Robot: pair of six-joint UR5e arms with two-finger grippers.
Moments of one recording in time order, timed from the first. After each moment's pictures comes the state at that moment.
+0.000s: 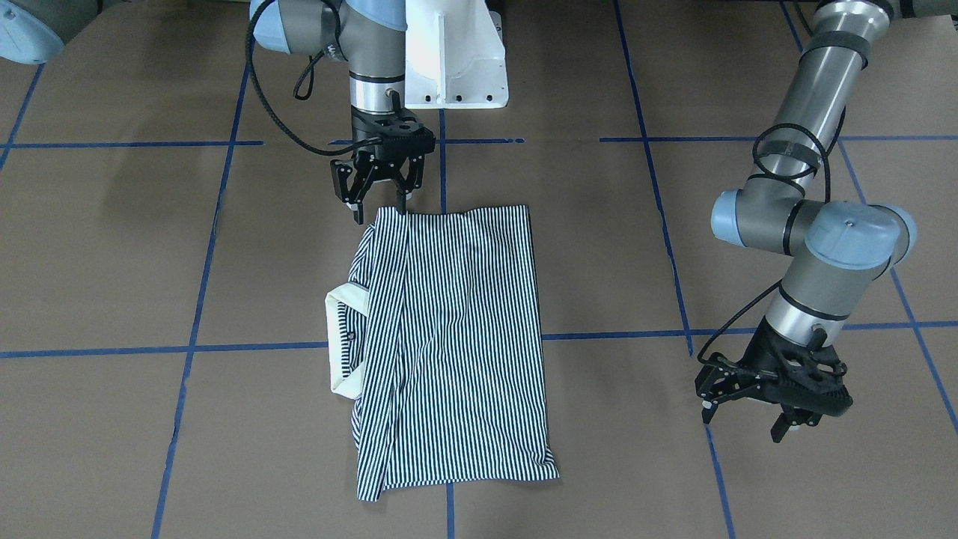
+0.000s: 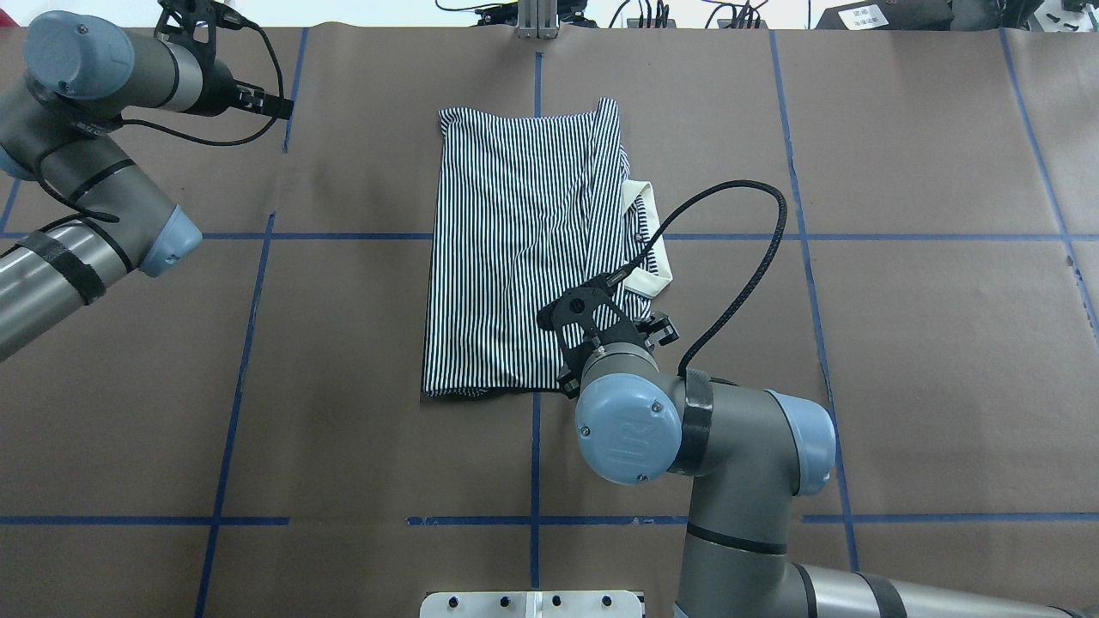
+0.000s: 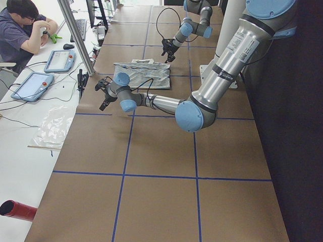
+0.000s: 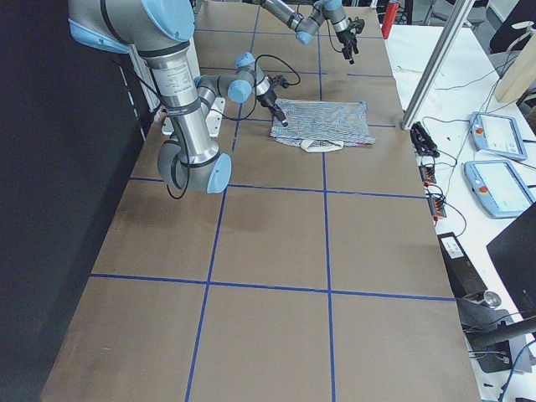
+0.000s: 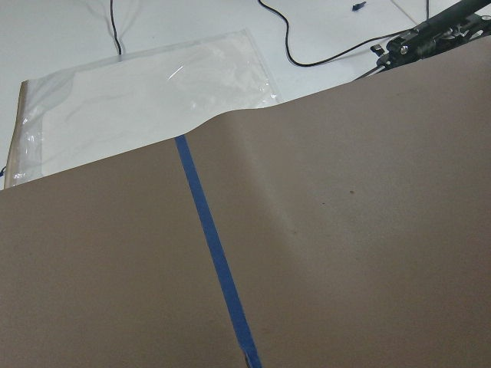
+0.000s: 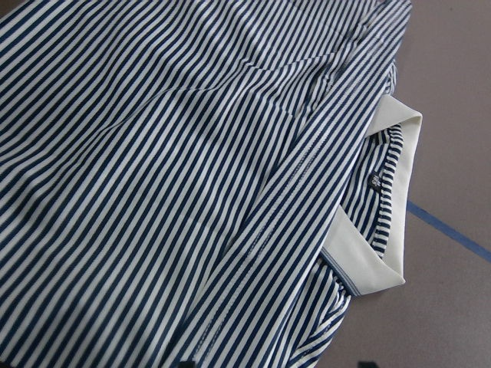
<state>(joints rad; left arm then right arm) -0.98 -2.16 -1.10 -2.49 -1.83 -0.64 0.27 -1.00 1.82 -1.63 1.21 0.81</state>
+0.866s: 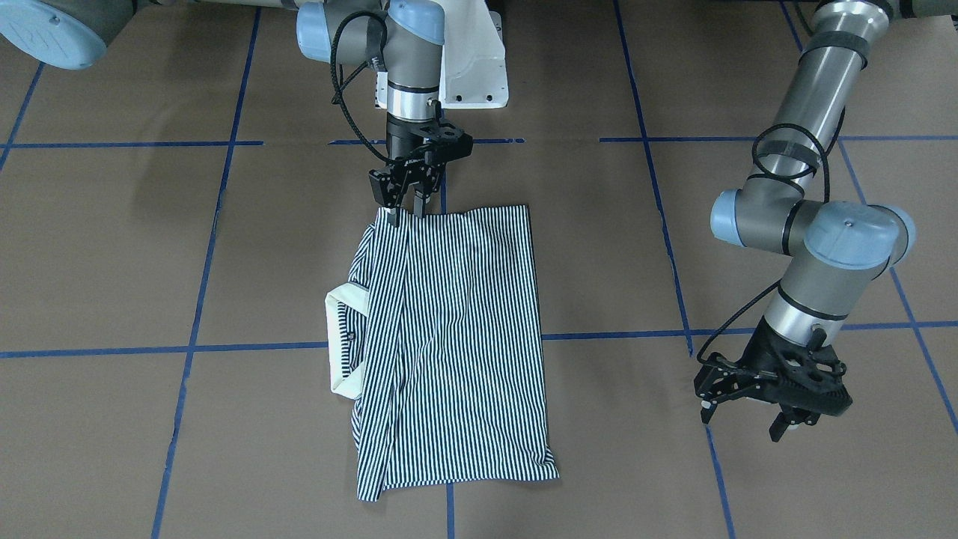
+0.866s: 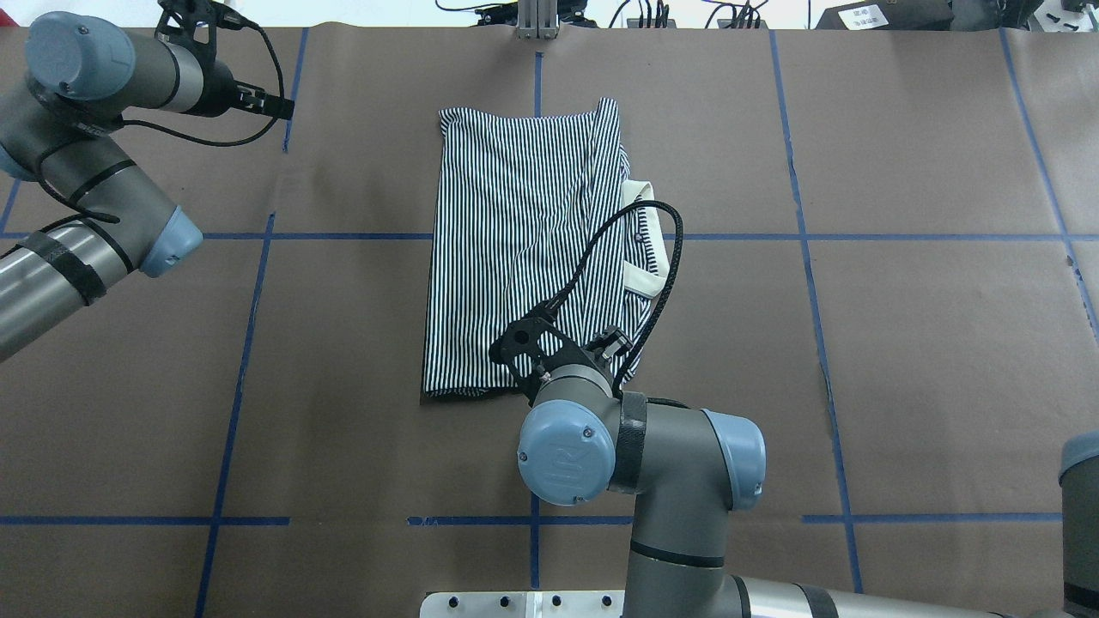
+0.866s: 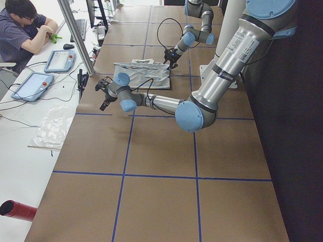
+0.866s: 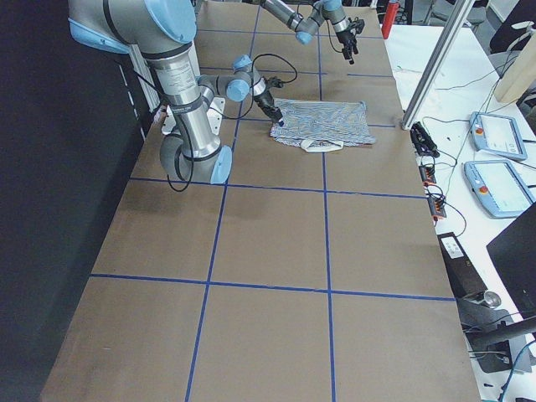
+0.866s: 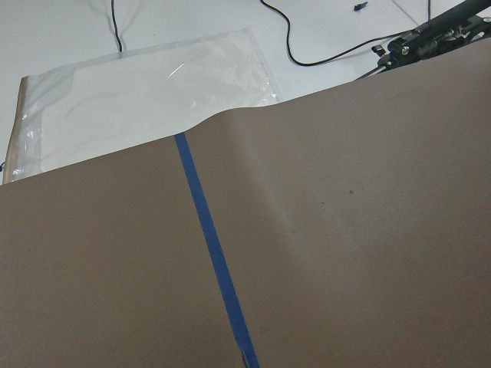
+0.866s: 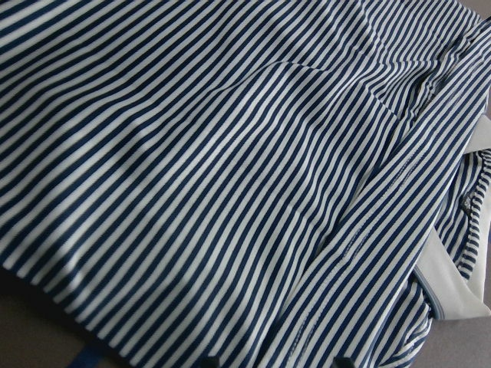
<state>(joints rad) -0.98 -2.16 -1.10 -2.49 -1.83 -0.65 0.22 -0.92 1.69 -1.63 1.18 0.71</state>
